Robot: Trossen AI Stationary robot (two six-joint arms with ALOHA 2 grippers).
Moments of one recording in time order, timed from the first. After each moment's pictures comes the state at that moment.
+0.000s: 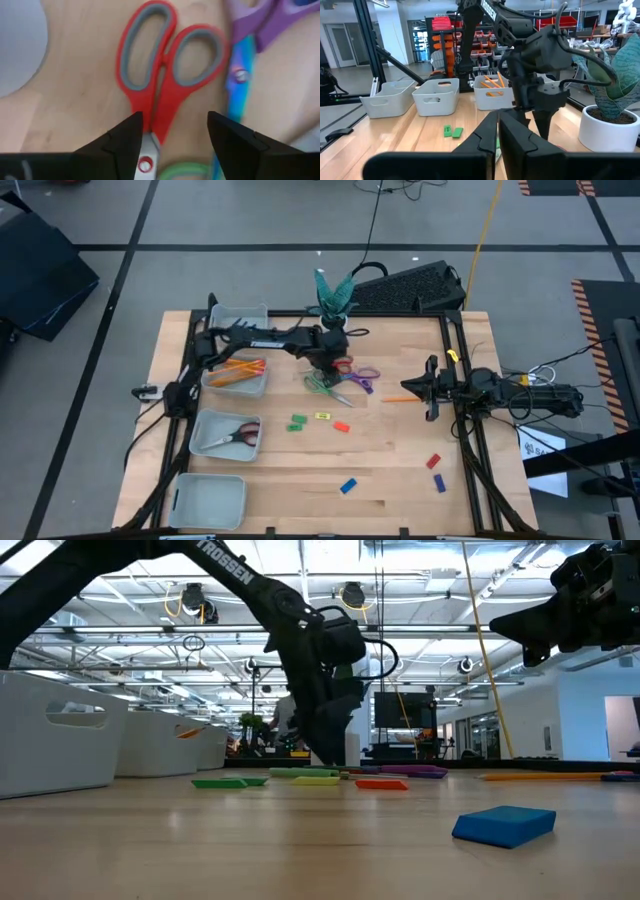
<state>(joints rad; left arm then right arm) 0.31 2.18 1.62 -0.61 0.01 -0.05 -0.02 0.04 0.02 0.07 0.08 0.07</state>
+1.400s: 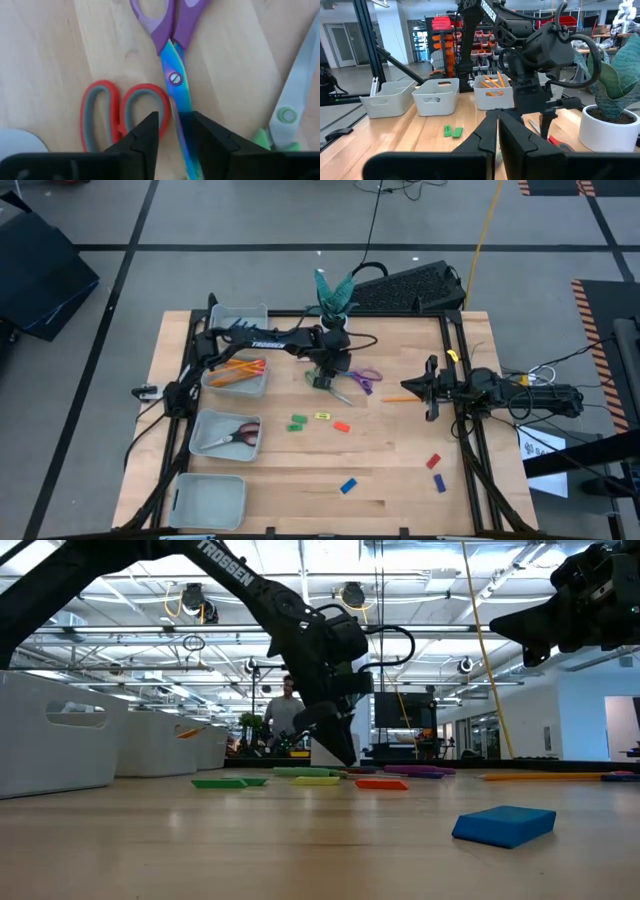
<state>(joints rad) 0.31 2.20 1.62 -0.52 0.11 0.62 -0.02 0.04 0.02 0.07 0.08 0.07</state>
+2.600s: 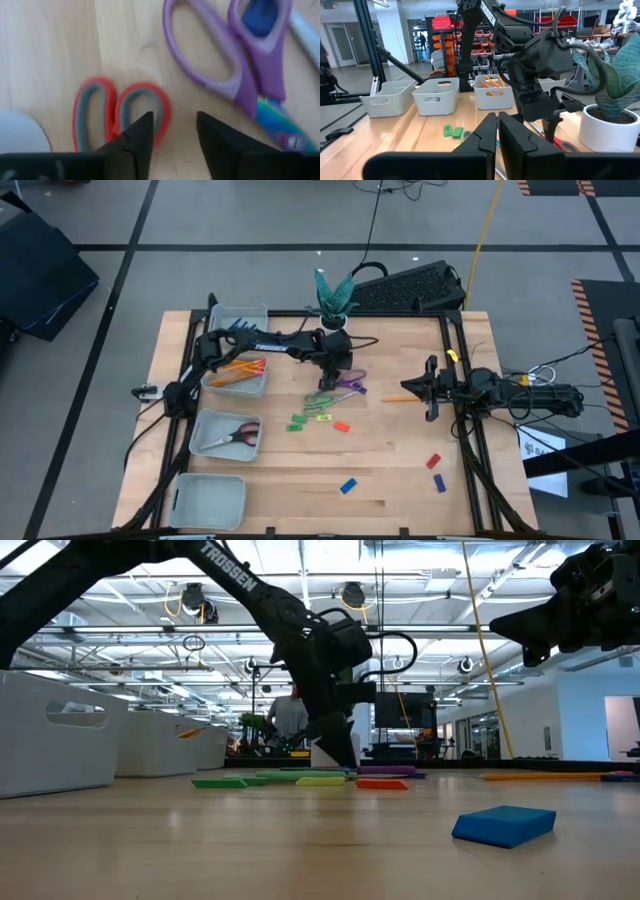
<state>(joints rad) 0.29 2.22 1.61 -0.46 0.03 0.49 -0.02 0.05 0.02 0.07 0.08 0.07</state>
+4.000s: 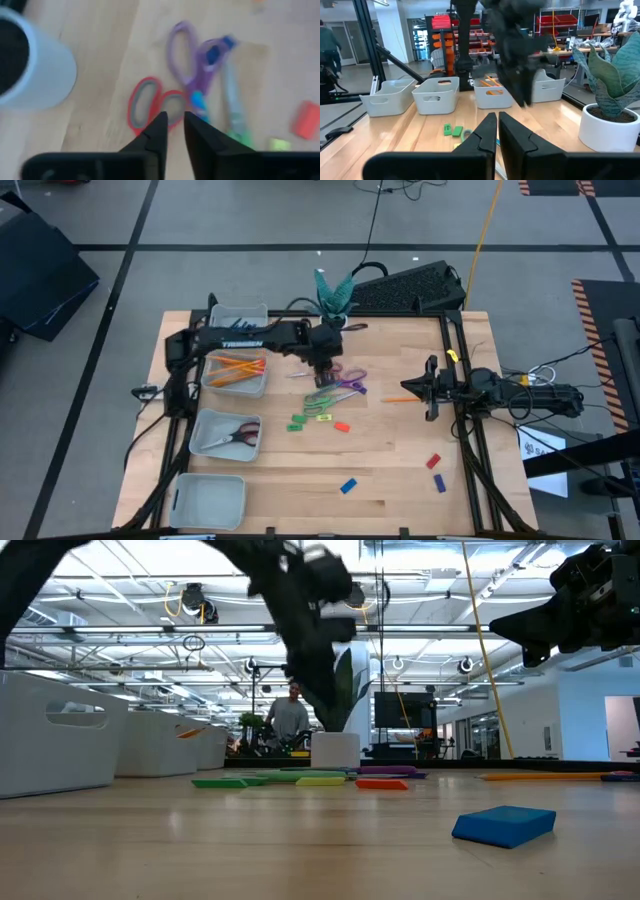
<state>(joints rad) 0.26 1.97 1.61 -0.71 0.02 0.01 -0.02 0.05 0.02 0.07 0.08 0.07</state>
